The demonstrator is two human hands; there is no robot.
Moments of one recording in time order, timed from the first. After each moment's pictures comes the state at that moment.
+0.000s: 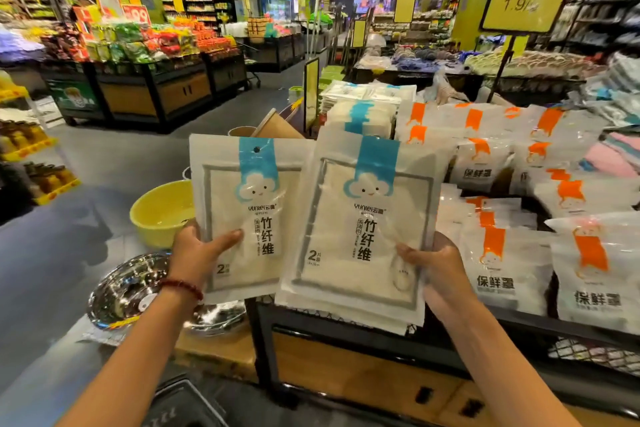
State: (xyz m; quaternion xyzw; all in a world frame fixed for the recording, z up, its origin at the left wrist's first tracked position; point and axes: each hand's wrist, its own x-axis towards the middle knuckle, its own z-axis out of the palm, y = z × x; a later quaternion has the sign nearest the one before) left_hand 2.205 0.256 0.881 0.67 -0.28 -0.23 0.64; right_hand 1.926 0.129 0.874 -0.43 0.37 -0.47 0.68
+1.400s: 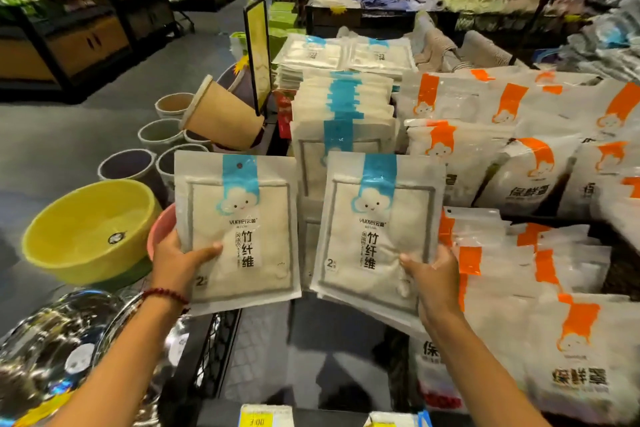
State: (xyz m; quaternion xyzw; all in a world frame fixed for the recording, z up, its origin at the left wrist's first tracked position) left_hand 2.349 -0.041 0.805 0.68 -0.29 -0.32 0.59; right_hand 2.043 -0.120 0.791 -0.43 0.59 -0.49 0.48
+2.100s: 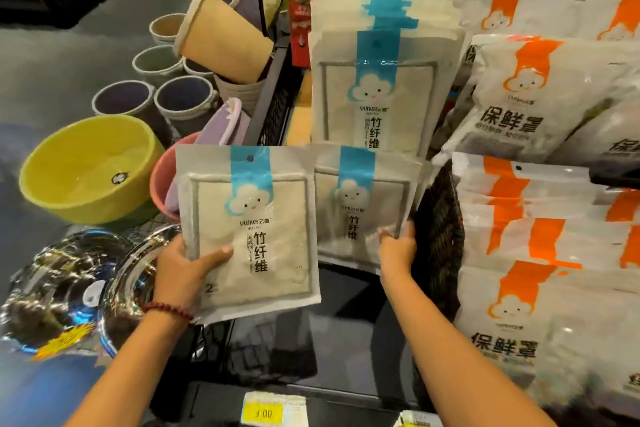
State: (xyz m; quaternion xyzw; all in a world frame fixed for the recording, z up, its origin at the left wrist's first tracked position) left_hand 2.356 -0.030 0.719 0.73 -0.22 -0.34 0.55; right_hand 2.126 -0.174 0.647 -0.36 0.68 -0.39 0.50
